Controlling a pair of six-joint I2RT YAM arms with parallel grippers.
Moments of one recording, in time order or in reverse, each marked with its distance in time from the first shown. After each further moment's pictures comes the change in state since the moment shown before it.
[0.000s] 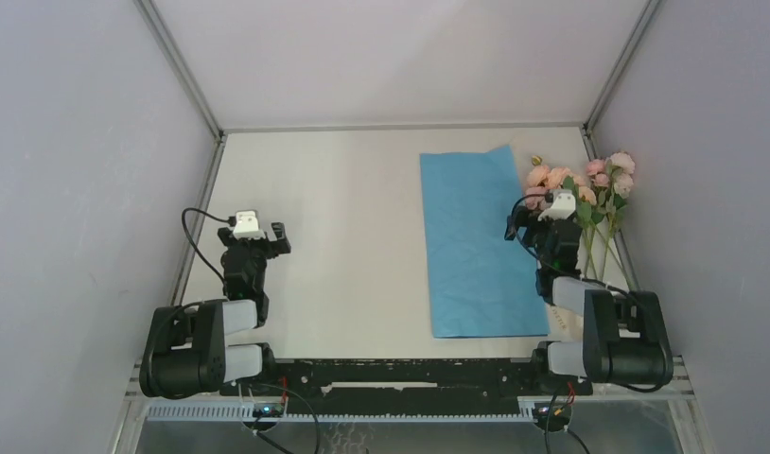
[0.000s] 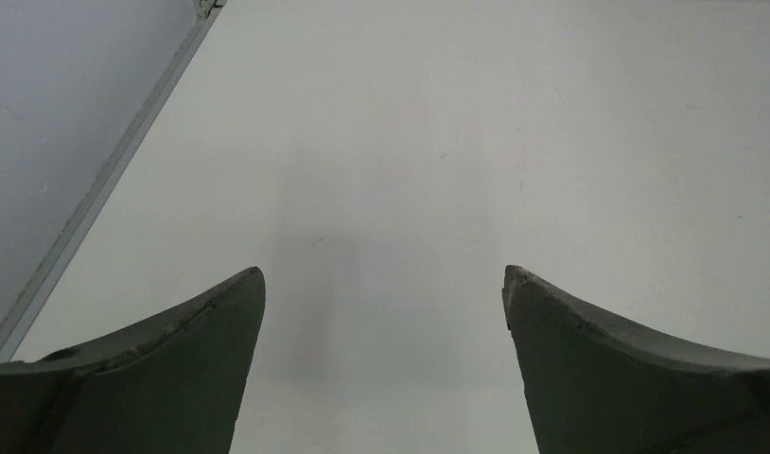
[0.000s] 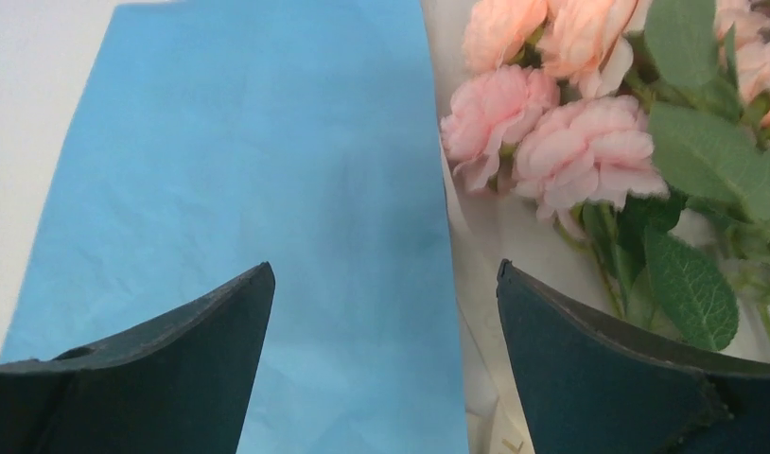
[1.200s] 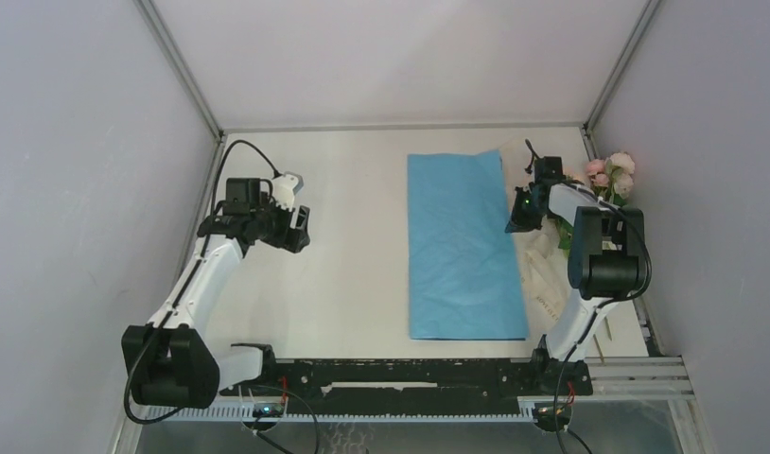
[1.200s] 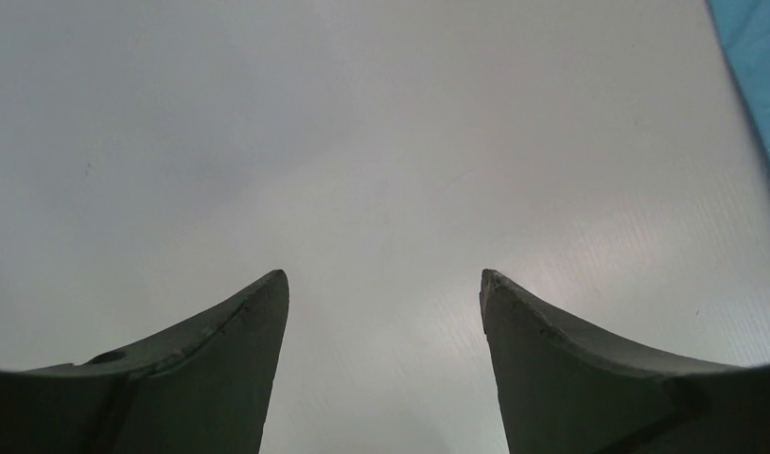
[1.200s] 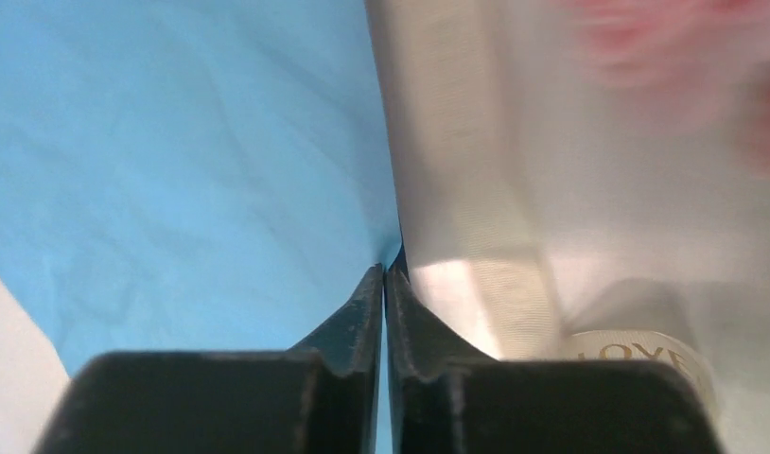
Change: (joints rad) left arm -0.140 -0.057 0.801 -1.654 0.317 0.263; right arm -0.028 0.492 0.899 -1.336 -0.123 0.109
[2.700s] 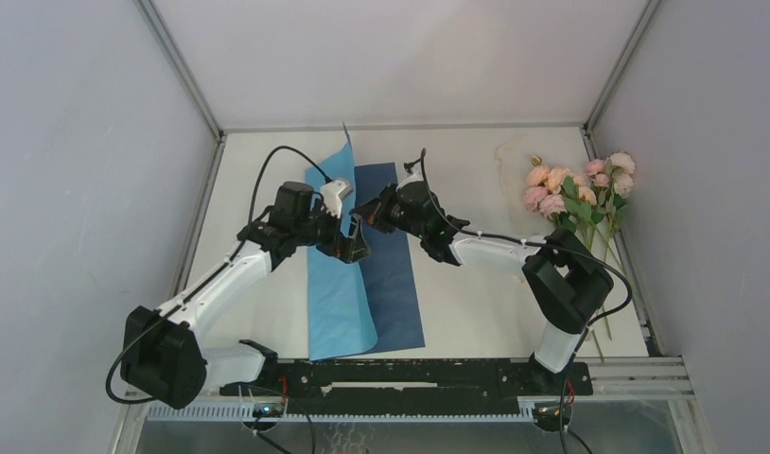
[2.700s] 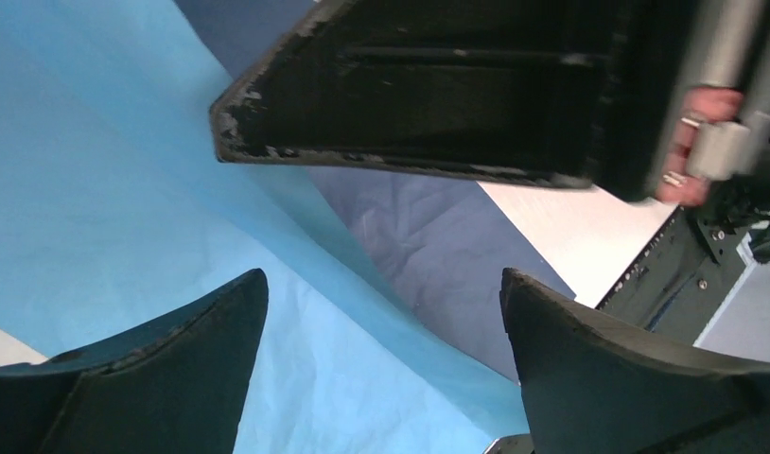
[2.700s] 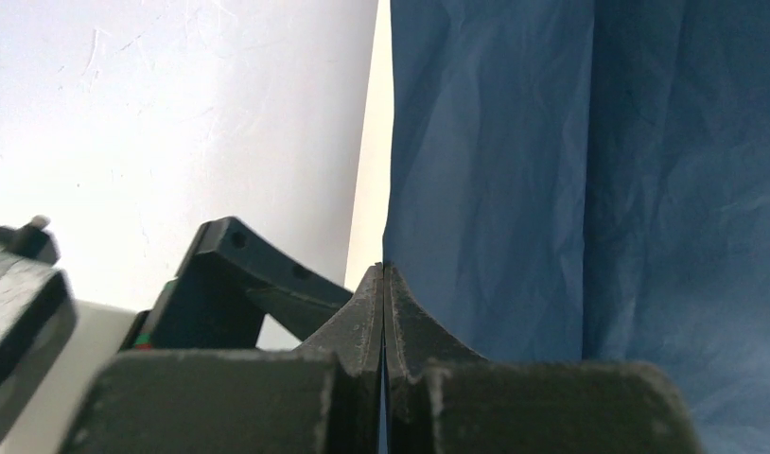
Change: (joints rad) left arm -0.360 -0.002 -0.054 0.200 0.162 -0.355; right arm 0.875 -0.101 -0.089 0.874 0.123 0.925
